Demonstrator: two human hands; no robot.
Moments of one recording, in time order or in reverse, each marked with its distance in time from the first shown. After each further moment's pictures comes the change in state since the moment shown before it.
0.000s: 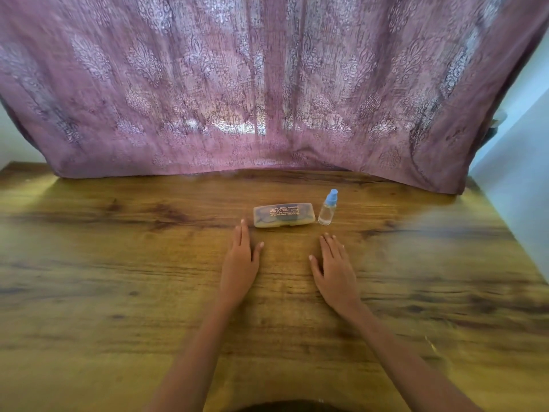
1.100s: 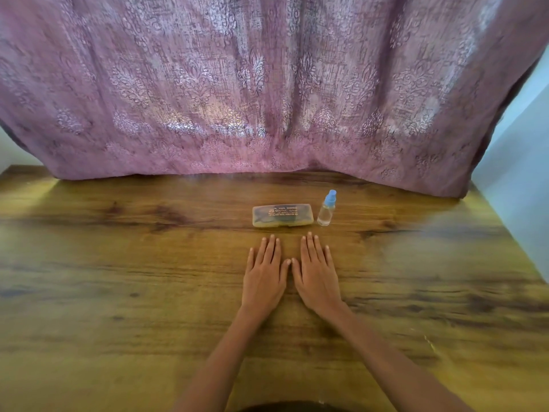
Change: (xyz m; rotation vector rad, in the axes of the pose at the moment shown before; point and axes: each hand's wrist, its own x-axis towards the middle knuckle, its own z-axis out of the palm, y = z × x) left_hand -0.030 0.030 0.029 0.384 -0.185 0.132; right_hand -0.002 -0.032 0.020 -0.195 -0.121 -0.029
